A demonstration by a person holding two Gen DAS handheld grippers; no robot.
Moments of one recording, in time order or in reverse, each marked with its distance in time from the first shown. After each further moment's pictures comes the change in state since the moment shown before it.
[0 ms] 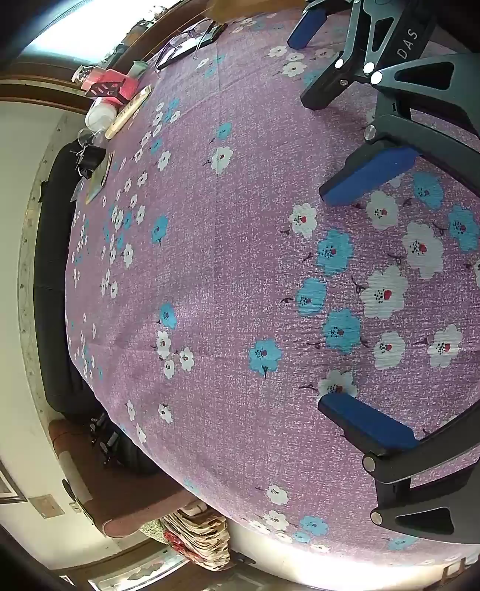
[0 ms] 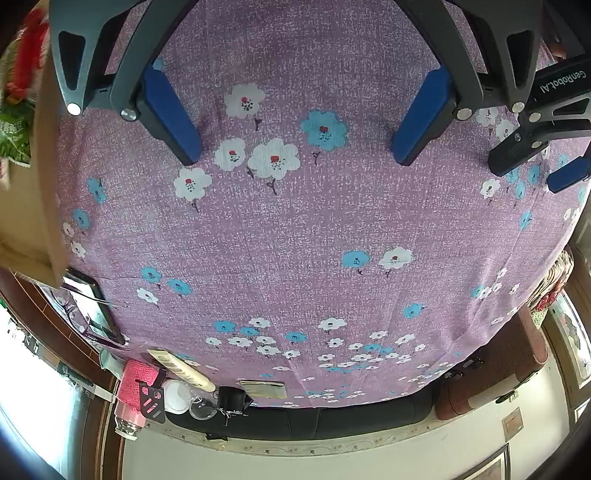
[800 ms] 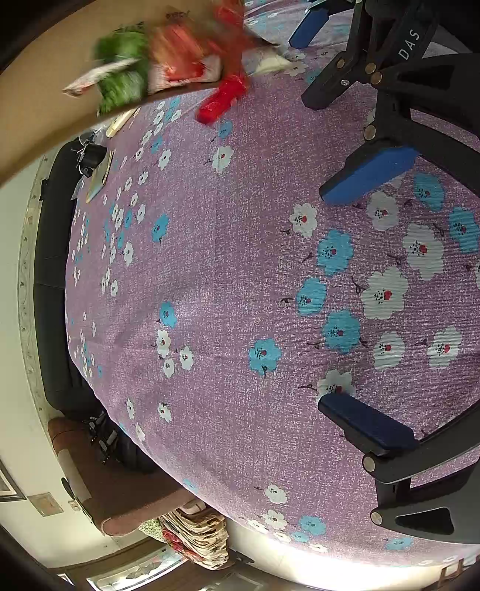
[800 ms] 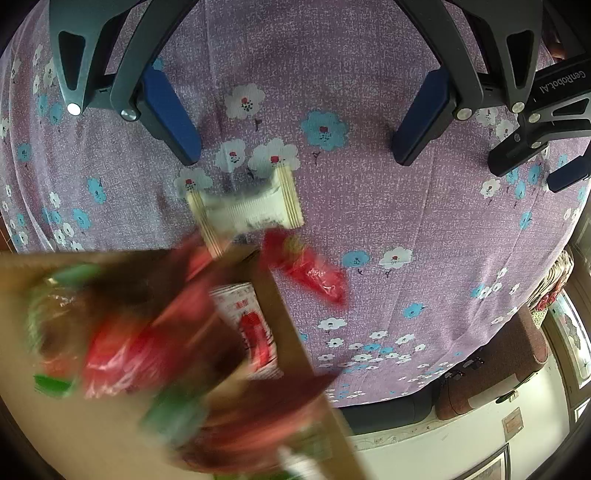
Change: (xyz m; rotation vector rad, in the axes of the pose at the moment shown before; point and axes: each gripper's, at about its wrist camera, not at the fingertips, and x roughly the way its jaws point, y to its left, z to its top) left arm -0.001 0.000 0.000 -0.007 0.000 0.004; right arm -0.001 0.000 0.001 0.000 0.002 0.001
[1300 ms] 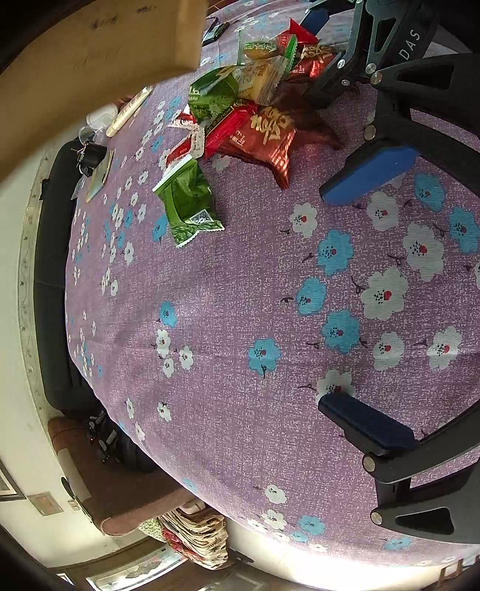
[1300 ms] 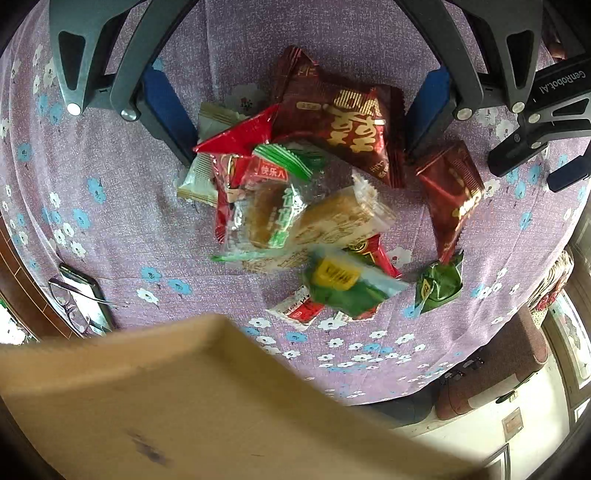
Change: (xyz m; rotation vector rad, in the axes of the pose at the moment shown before) left arm 0.000 0.000 0.000 -0.001 0.000 0.000; right arm 0.001 0.001 -0.002 0.000 0.000 0.000
